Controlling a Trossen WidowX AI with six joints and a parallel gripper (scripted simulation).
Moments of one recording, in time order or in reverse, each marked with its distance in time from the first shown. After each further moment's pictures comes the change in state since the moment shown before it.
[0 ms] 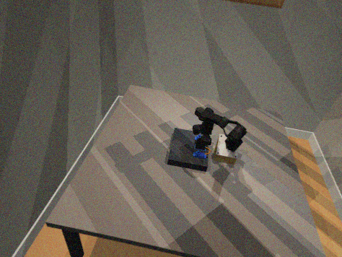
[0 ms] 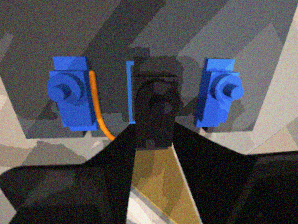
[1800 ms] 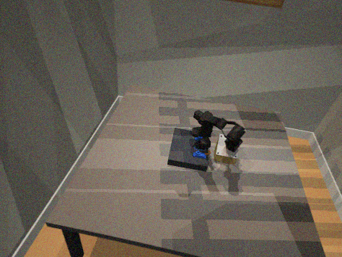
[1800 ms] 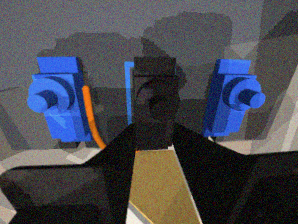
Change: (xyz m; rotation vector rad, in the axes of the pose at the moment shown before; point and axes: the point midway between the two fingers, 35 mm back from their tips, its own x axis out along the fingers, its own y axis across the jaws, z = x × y) arm 0.021 0.000 0.000 0.000 0.001 0.001
